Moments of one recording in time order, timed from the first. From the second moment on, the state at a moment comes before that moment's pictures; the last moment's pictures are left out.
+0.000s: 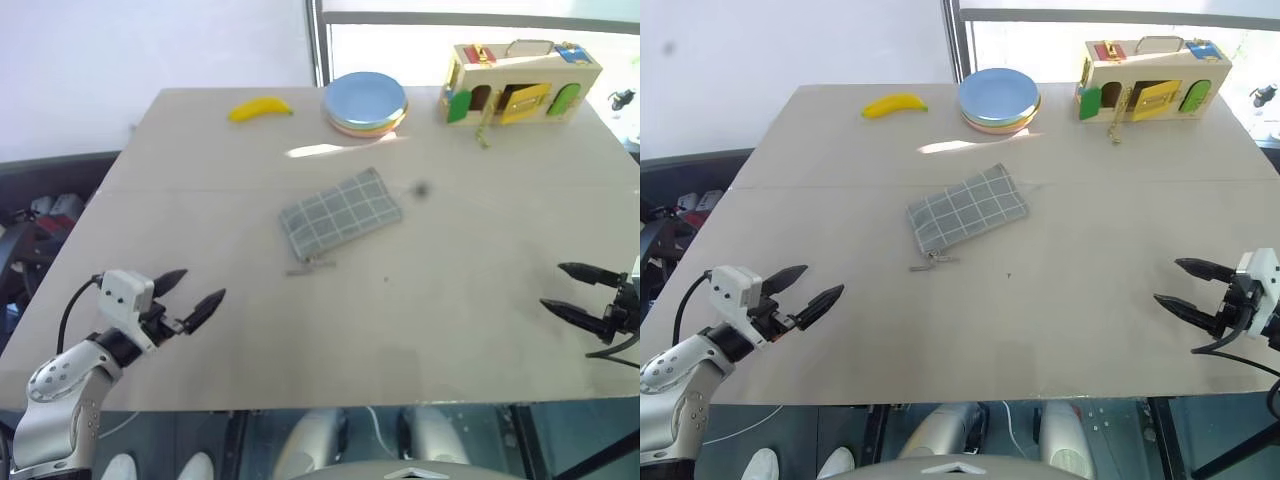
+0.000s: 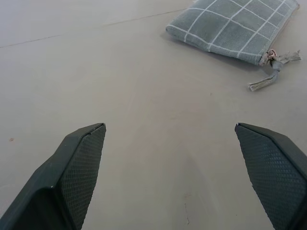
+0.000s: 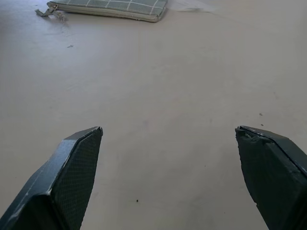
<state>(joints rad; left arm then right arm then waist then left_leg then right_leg) 0.21 0.64 0.43 -0.08 -0.48 0.16 -0.82 -0.04 -0.85 -0.37 0.37 0.53 0.00 1.36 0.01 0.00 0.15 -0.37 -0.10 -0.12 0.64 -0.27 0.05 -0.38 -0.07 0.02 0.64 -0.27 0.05</state>
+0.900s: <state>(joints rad) 0.21 0.64 0.42 -0.09 -0.46 0.16 -0.81 -0.05 -0.85 -0.37 0.35 0.55 0.04 1.36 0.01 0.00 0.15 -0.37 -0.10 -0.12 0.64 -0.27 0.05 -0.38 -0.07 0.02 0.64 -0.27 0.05</state>
